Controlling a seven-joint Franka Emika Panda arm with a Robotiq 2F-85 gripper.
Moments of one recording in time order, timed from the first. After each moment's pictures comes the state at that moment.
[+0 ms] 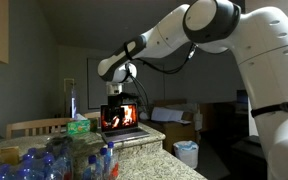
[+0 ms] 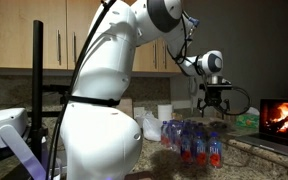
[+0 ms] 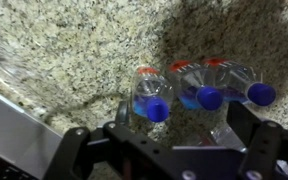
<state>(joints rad) 0.00 0.24 0.06 -1.72 0.03 1.89 -0.36</state>
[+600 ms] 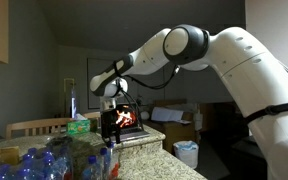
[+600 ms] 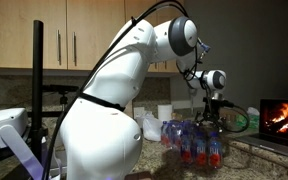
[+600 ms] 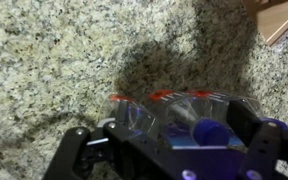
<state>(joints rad) 0.00 0.49 0.09 -1.53 0.05 1.69 -0.46</state>
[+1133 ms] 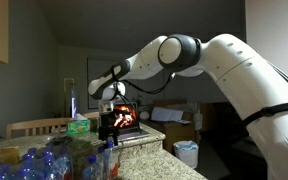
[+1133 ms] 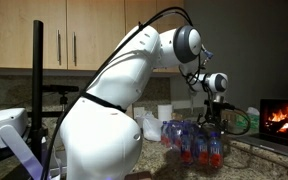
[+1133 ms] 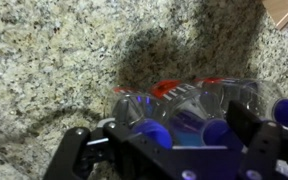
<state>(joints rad) -0.01 0.56 0.09 -1.45 0.05 1.70 -0.42</state>
